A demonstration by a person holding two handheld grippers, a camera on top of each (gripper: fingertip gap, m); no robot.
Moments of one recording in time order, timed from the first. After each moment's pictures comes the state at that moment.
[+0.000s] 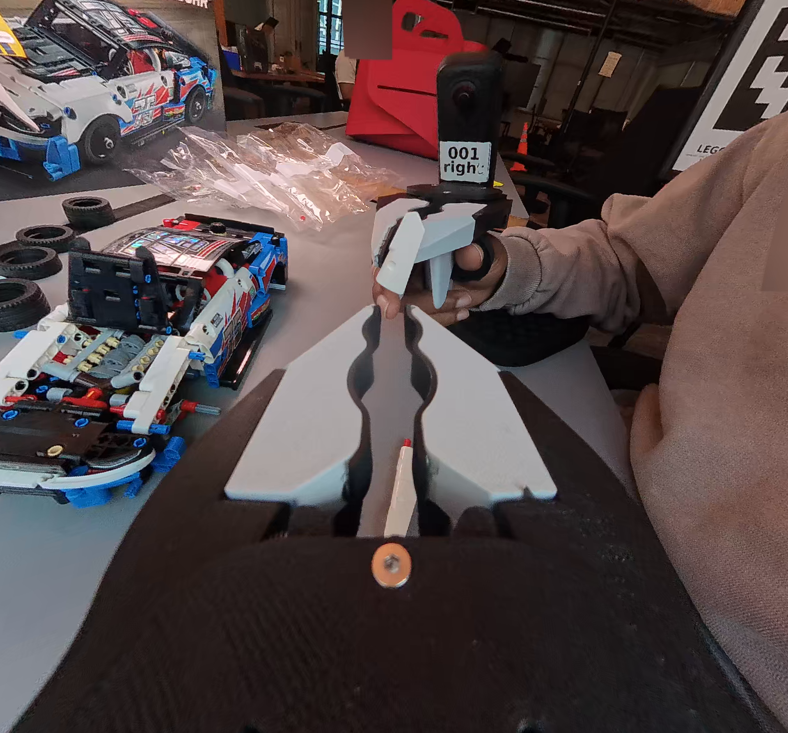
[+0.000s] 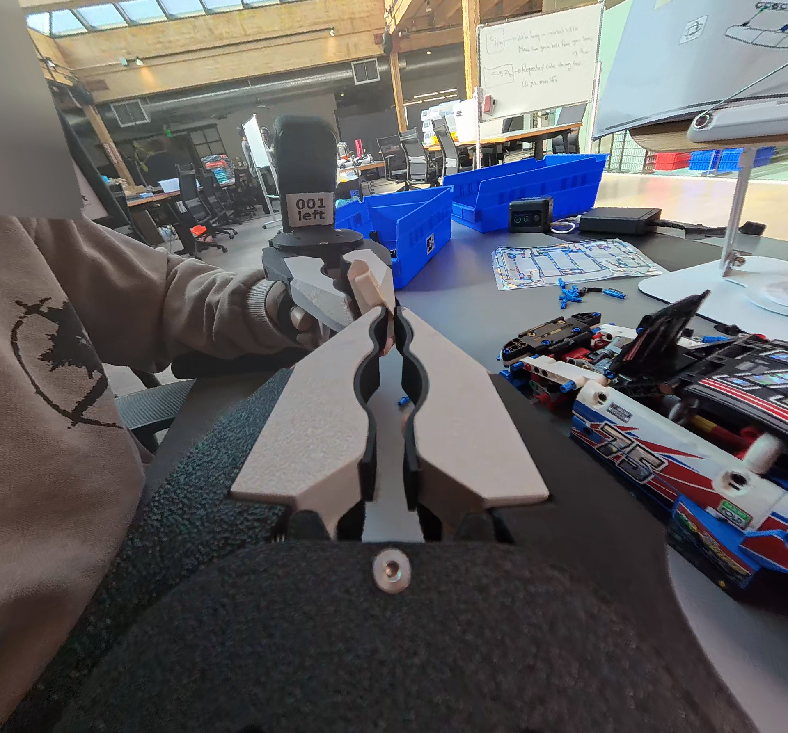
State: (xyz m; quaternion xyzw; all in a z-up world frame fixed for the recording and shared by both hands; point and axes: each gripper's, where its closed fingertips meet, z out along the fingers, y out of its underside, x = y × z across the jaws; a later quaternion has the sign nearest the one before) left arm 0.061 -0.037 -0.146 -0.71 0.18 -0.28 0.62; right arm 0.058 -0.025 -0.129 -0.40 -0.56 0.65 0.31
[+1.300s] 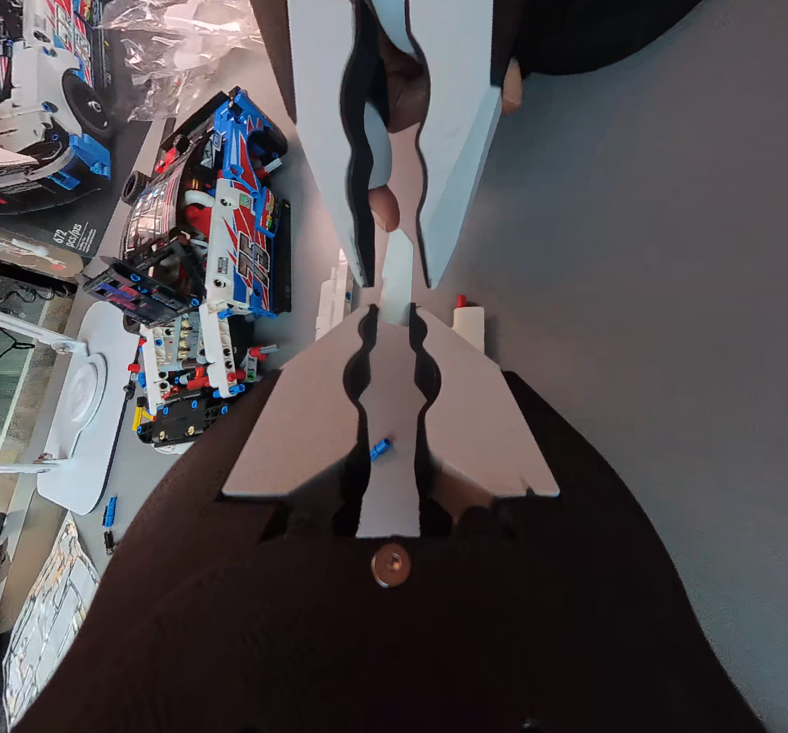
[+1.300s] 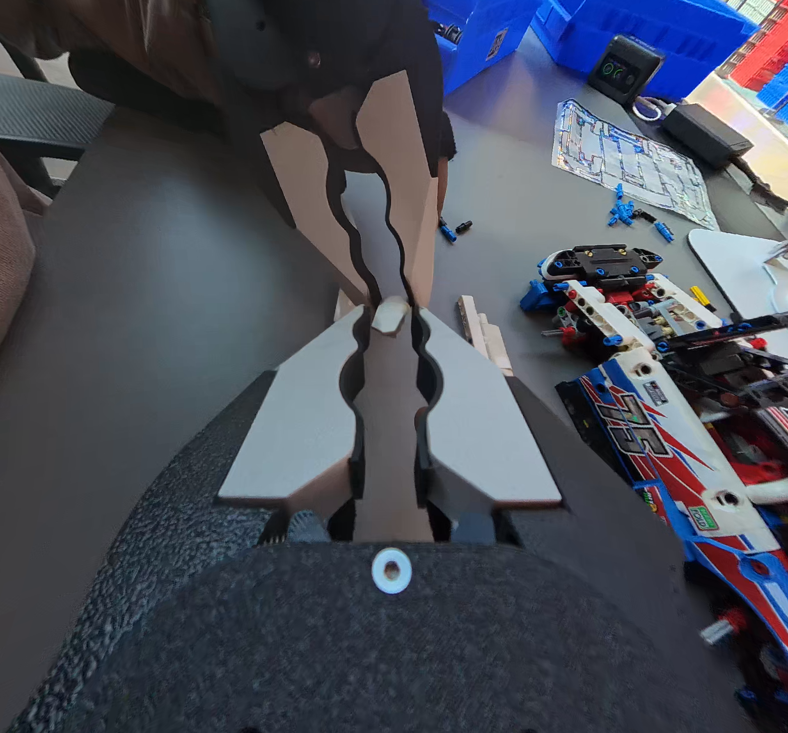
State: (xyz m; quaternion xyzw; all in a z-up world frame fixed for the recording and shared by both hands) left arm 0.063 -0.041 -0.227 -0.78 0.43 0.07 0.46; right arm 0.064 -0.055 -0.211 -0.32 -0.78 0.42 0.32
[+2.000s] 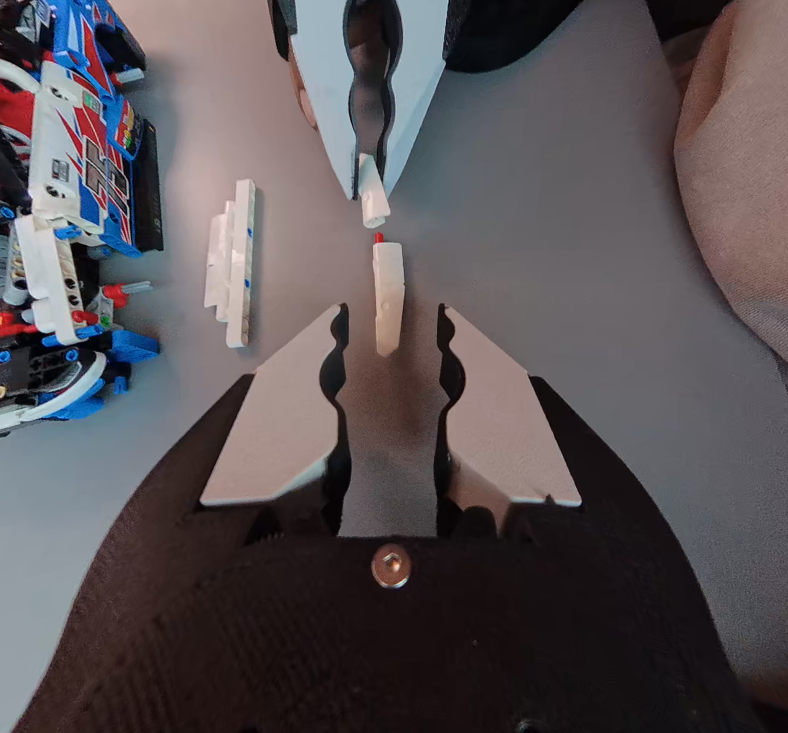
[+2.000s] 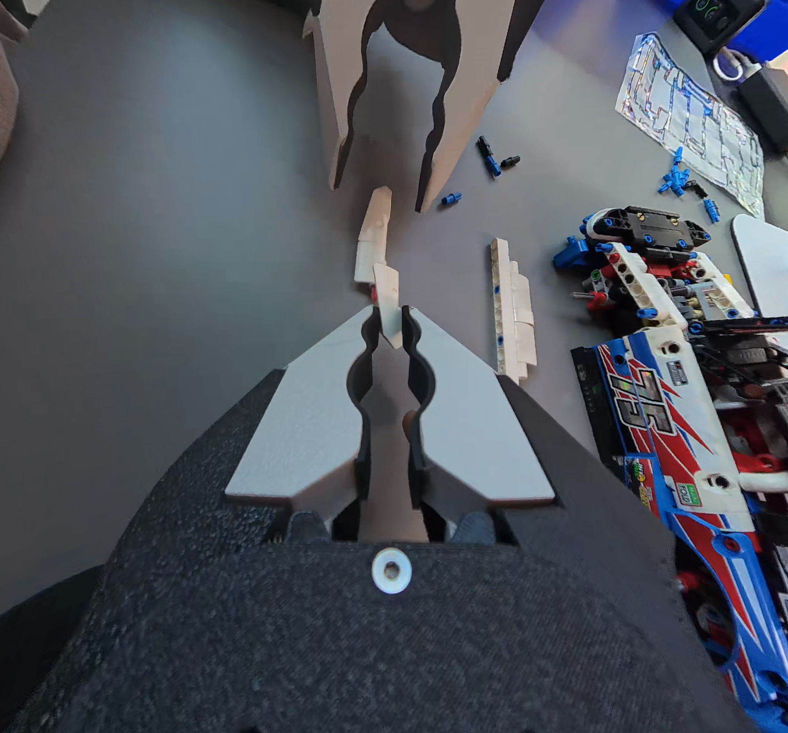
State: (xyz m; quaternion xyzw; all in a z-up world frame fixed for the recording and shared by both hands) left arm 0.057 -0.088 -0.243 -0.81 0.41 -0.14 0.39; right arm 0.086 -0.046 -0.242 -0.27 -0.85 0.34 0.30
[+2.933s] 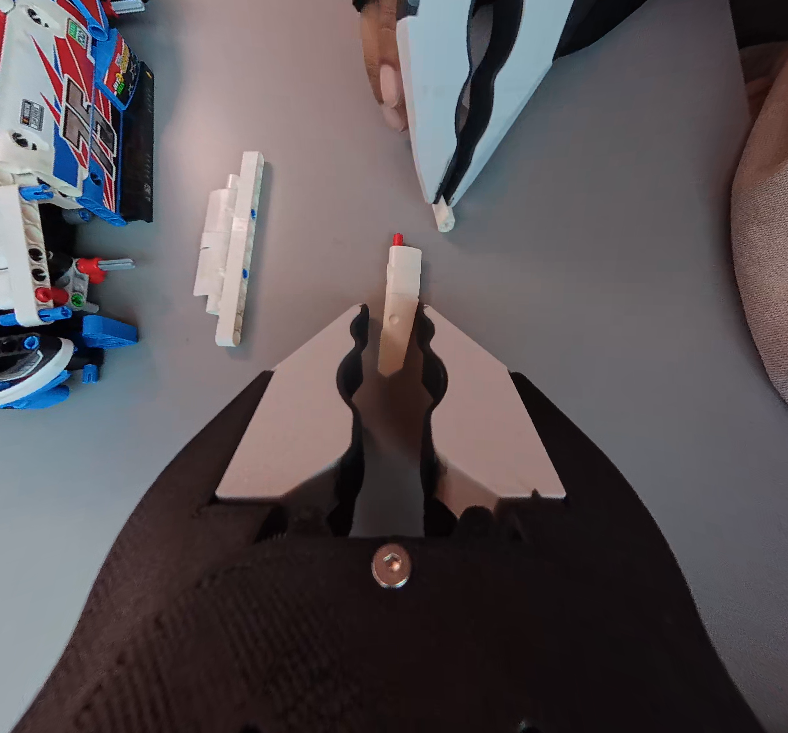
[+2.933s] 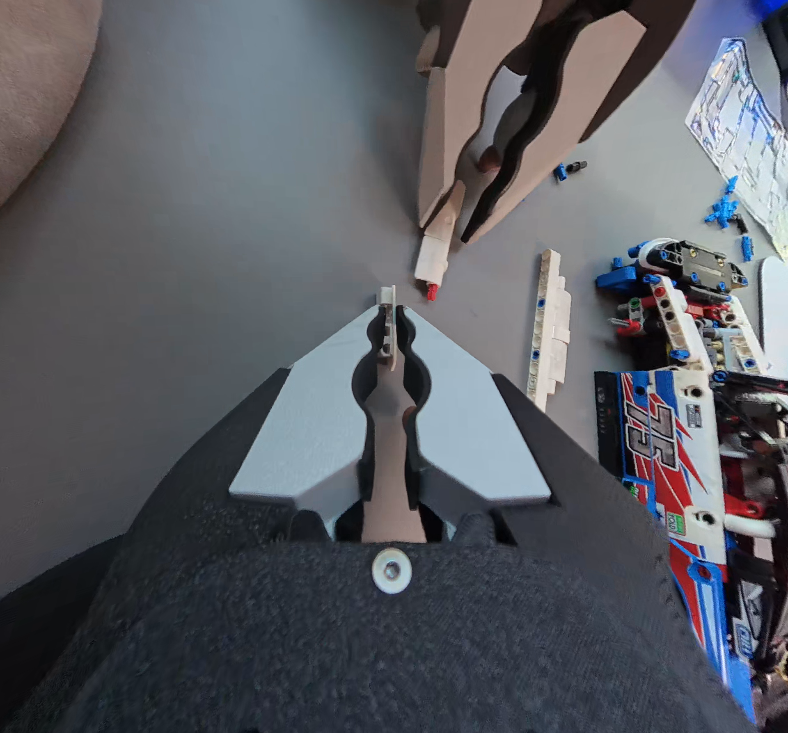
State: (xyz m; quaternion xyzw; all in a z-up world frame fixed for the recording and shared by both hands) left arm 0.061 -0.074 -0.258 -0.85 0.36 -0.14 0.37; right arm 0.105 -0.062 -0.253 -0.21 -0.90 0.27 0.28
